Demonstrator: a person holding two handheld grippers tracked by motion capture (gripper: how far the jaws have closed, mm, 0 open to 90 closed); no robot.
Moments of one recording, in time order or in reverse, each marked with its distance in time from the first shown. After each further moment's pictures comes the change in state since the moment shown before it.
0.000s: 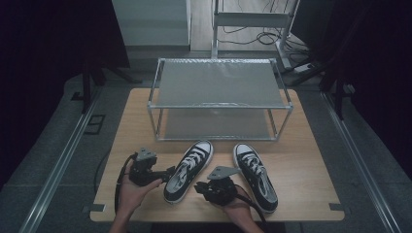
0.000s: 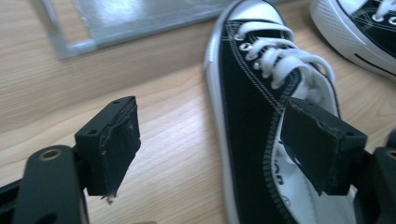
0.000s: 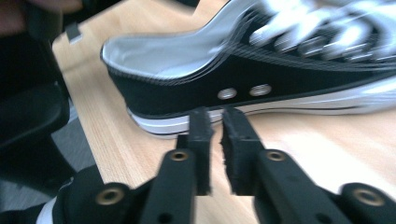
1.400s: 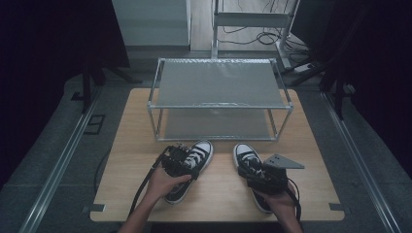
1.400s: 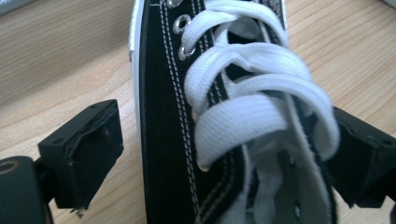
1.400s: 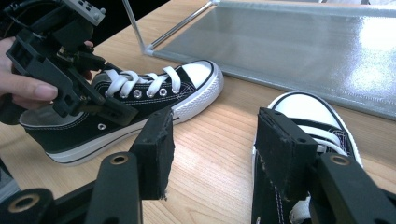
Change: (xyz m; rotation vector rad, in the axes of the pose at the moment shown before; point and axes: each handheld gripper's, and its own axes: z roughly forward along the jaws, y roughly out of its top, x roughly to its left) left arm -0.046 0.039 0.076 0.355 0.033 0.067; right arm -0.061 -0.010 -0.110 -0.199 -0.260 0.145
